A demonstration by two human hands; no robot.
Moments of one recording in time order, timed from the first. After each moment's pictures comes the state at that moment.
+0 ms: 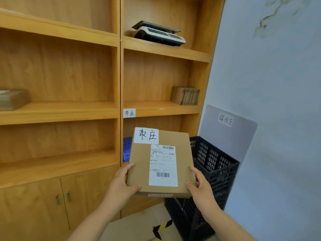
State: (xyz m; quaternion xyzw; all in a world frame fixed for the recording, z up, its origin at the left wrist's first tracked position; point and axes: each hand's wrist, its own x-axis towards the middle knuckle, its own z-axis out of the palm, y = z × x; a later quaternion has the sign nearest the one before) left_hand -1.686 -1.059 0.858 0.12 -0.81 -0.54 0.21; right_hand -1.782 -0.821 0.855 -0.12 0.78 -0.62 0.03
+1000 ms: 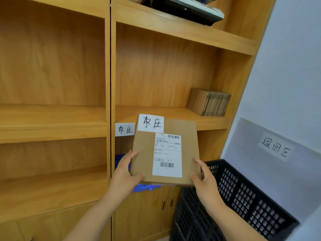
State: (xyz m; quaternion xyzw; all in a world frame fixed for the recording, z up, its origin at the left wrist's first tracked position) left_hand -2.059 -1.212 0.872 0.13 -0.78 -0.56 0.26; right_hand -2.160 -0.984 0.877 -0.18 0.78 -0.59 0.01
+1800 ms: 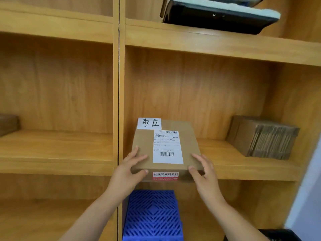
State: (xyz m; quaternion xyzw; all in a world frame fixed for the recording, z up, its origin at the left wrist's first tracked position) left_hand -2.213 -1.300 0.941 0.17 -0.81 -0.42 0.36; right_hand -2.372 -1.118 0.945 -0.35 0.74 -0.57 -0.03
